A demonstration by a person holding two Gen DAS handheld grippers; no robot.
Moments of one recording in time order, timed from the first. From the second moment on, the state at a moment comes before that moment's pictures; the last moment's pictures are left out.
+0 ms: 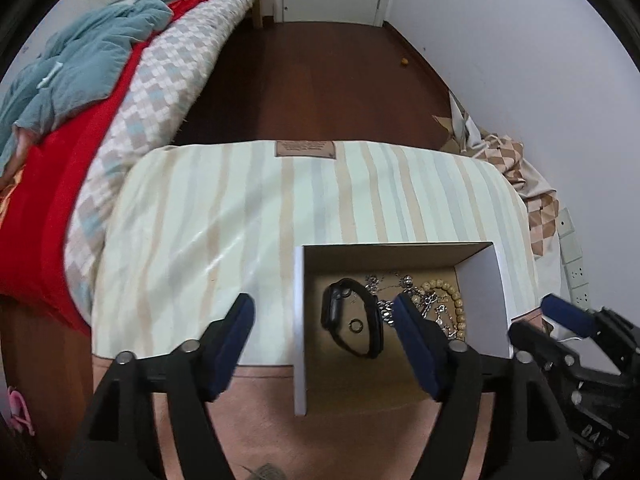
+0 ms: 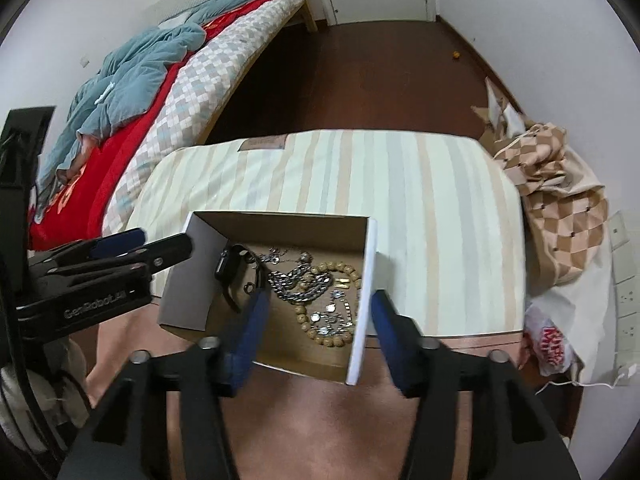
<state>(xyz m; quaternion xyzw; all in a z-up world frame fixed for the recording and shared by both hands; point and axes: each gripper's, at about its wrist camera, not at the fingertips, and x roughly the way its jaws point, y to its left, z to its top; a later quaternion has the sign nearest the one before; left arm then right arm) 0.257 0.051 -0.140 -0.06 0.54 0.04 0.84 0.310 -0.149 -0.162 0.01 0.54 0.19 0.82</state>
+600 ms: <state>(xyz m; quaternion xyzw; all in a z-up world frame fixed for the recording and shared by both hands) 0.174 0.037 -0.111 -0.02 0.51 0.10 0.86 0.258 -0.167 -0.147 -0.03 0.54 0.08 0.84</state>
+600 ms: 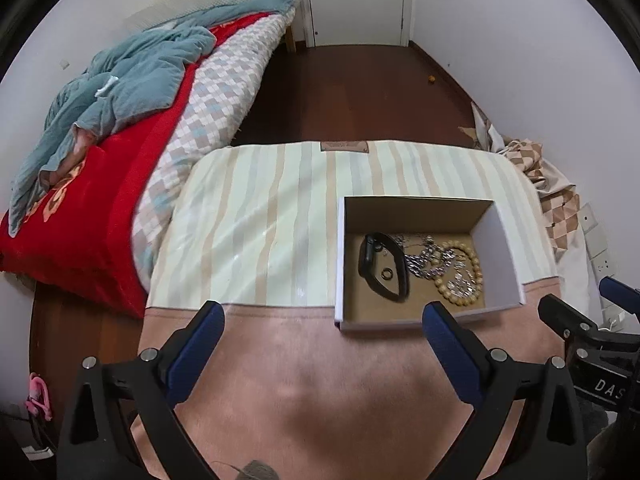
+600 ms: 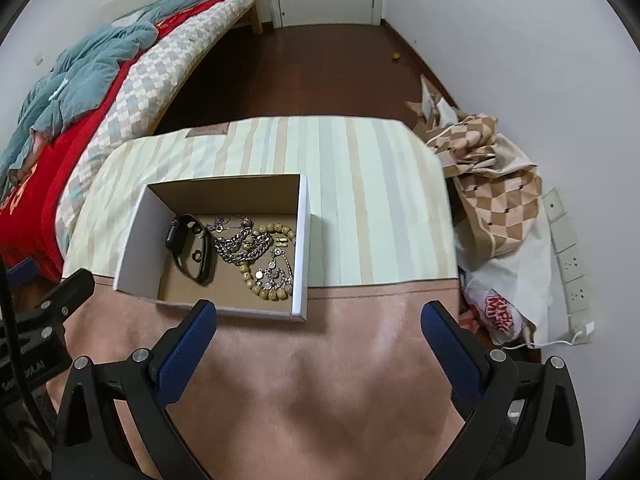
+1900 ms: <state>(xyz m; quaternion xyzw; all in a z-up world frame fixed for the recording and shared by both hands) 0.021 0.007 0.077 -0.04 0.40 0.09 0.91 0.076 -0.205 0.096 -0.03 0.38 0.09 0.92</state>
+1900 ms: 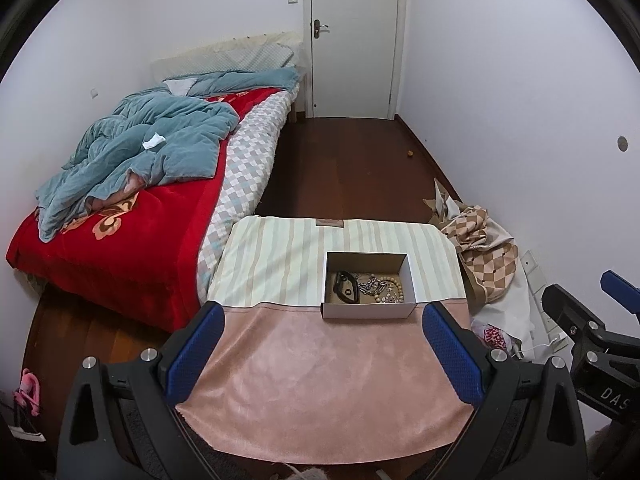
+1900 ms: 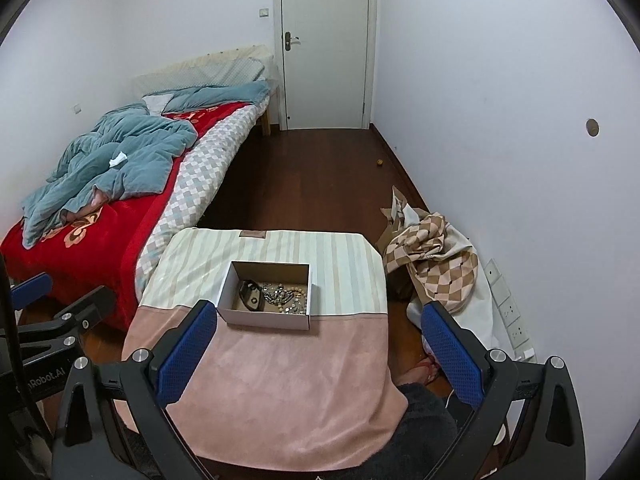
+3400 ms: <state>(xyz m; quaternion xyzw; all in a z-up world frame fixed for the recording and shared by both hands) 0.109 0.020 0.010 -0.04 0.46 0.12 0.88 0.177 -0.181 0.014 -0.04 0.45 0.05 0.89</state>
